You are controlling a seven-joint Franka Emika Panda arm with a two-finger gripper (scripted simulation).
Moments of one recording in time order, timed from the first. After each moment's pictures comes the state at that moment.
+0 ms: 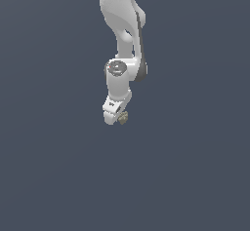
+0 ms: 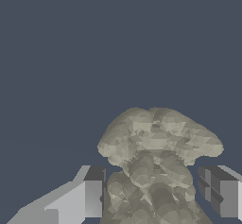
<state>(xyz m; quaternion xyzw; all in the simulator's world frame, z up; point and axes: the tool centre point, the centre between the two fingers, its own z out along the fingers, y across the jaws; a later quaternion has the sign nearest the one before) -0.080 -0.028 0.059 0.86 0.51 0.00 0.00</state>
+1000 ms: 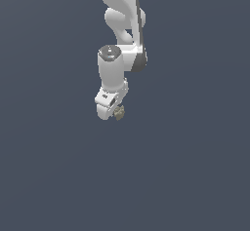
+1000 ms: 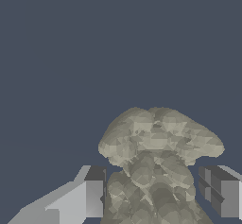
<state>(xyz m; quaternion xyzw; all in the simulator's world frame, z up) -0.066 -0.046 0.123 0.86 0.51 0.00 0.00</state>
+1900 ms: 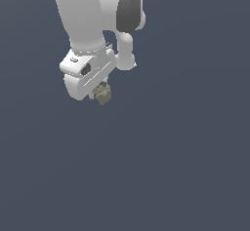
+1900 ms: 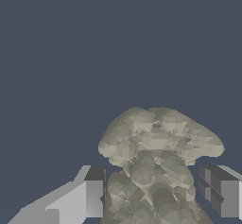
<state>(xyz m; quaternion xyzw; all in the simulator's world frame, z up) -0.026 -0.094 0.291 0.86 0.51 0.00 0.00</state>
